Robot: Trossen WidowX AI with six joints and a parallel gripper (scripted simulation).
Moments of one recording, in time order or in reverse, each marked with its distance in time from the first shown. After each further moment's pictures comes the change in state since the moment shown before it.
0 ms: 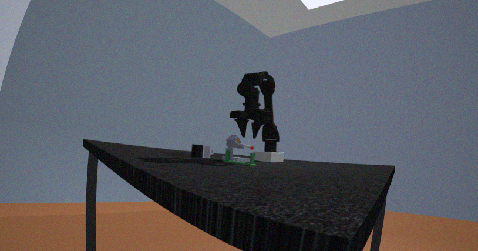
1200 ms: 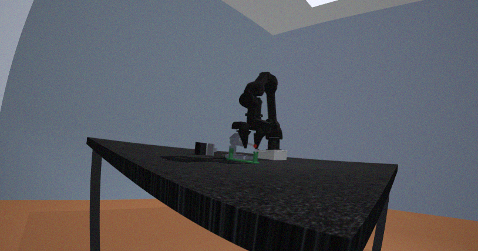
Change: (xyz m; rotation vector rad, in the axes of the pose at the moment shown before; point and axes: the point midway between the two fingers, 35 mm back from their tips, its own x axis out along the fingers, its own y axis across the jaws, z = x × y) arm 0.056 -0.004 0.004 0.002 -0.007 -0.015
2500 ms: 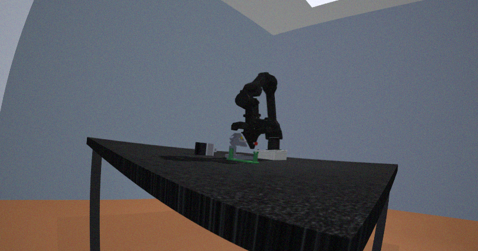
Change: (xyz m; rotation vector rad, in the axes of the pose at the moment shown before) arm 0.001 0.001 0.002 0.000 -0.117 0.017
